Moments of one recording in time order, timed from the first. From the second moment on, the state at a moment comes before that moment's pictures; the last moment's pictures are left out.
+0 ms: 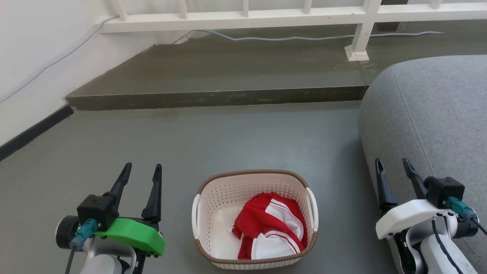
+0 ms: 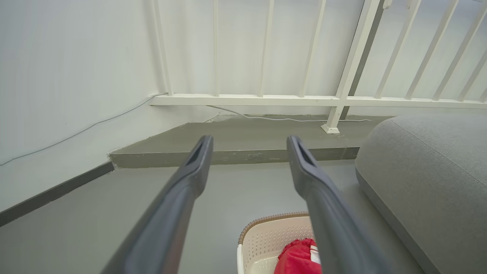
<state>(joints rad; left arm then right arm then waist) -0.09 0.14 -0.29 0.15 -0.39 -0.01 -0.22 -0.03 -0.14 0.17 0.27 0.29 -0.06 -0.21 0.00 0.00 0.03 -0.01</state>
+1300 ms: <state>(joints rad) -0.08 0.14 -0.30 0.23 -0.27 0.00 -0.25 -0.03 -0.12 0.17 0.28 0.17 -0.07 -0.25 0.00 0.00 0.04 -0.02</state>
